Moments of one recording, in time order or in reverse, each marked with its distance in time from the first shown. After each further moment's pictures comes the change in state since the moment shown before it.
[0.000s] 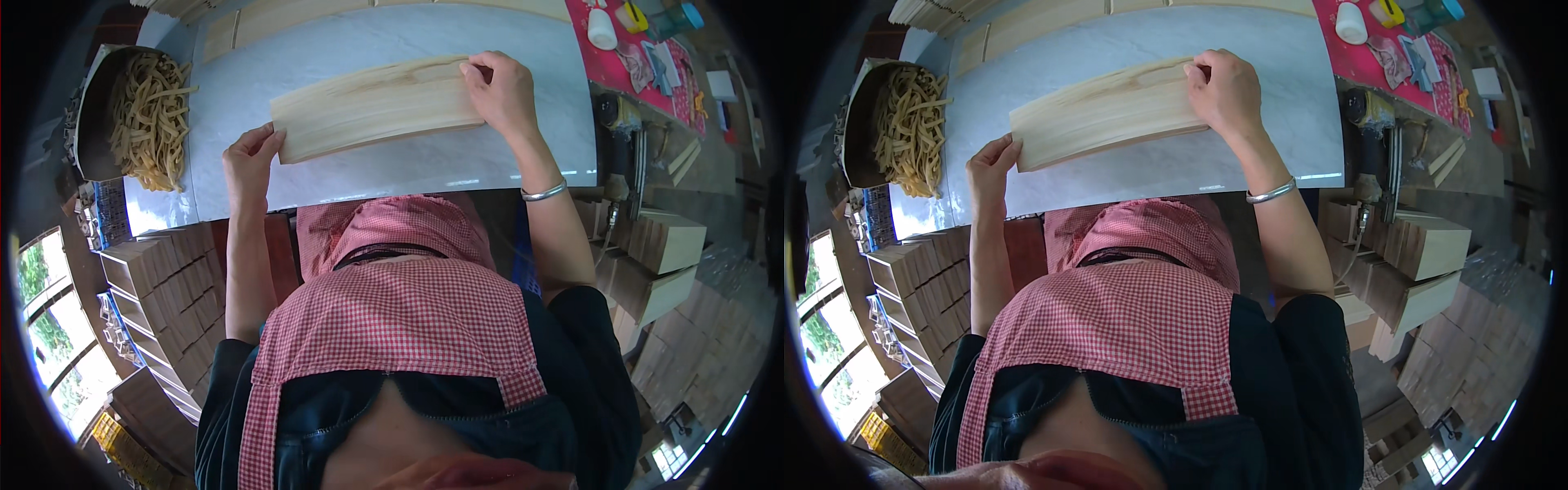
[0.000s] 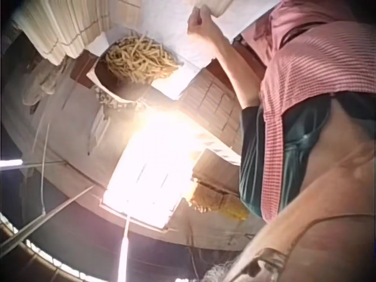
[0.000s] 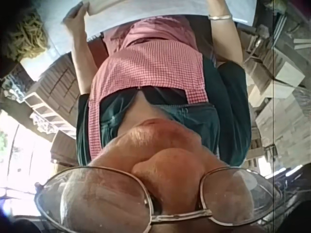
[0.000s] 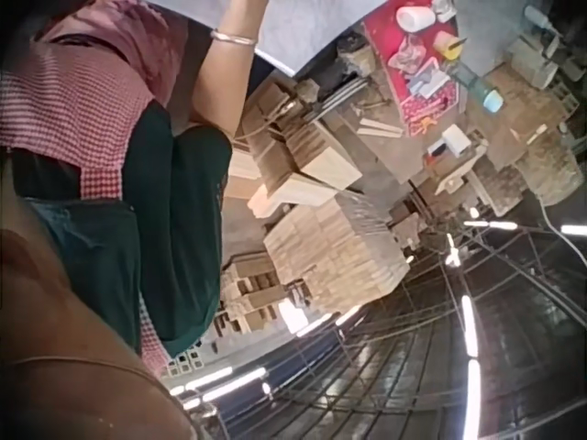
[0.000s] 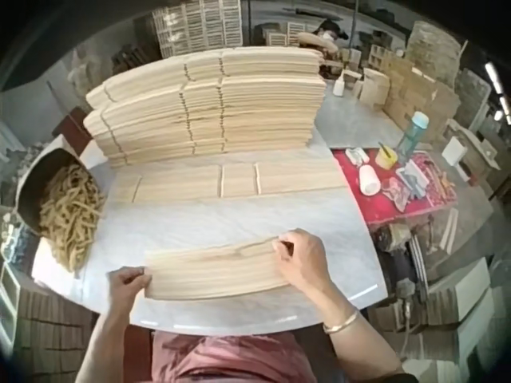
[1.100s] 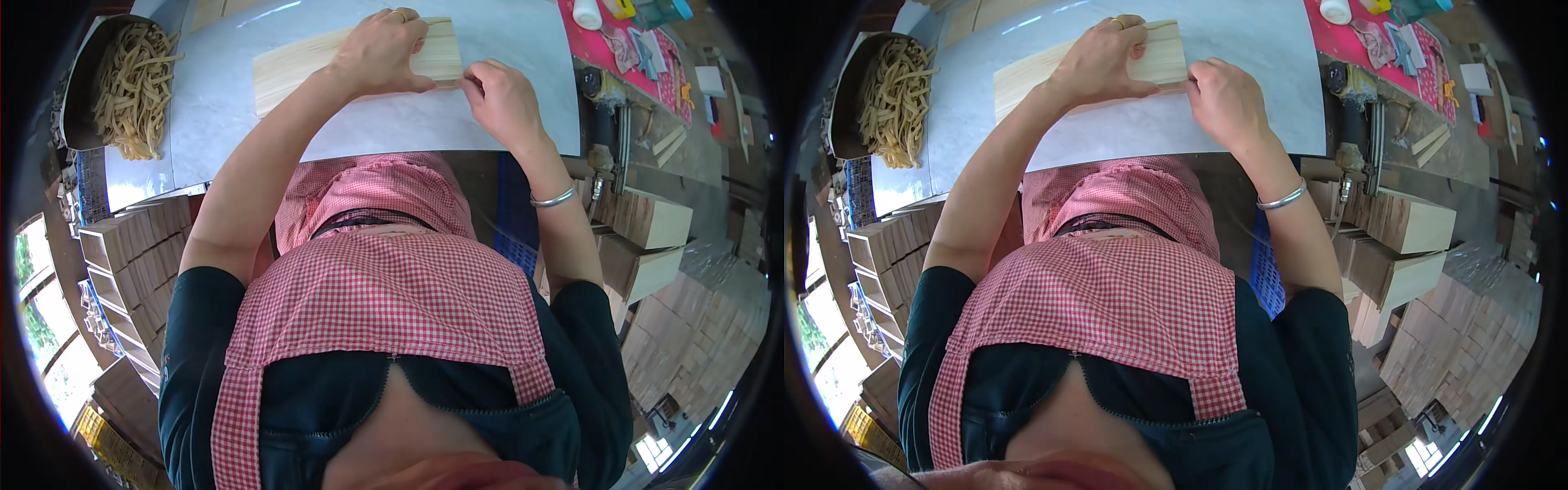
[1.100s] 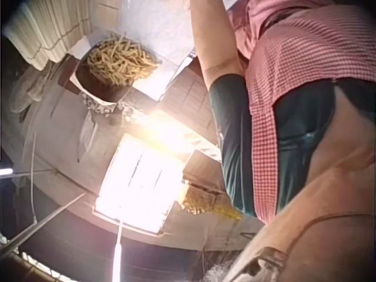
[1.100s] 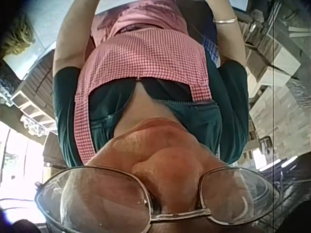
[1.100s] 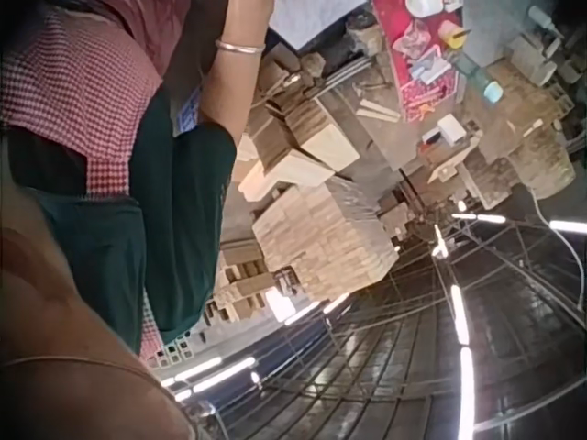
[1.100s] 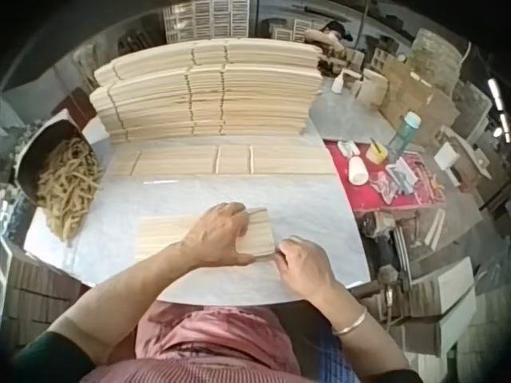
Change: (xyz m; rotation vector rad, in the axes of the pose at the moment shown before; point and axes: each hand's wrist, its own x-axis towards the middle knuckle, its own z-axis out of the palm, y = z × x) left_hand -0.007 0.083 0.164 0.865 -0.521 1.046; right_hand -0.061 -0.001 -0.039 -0.276 -0.133 -0.250
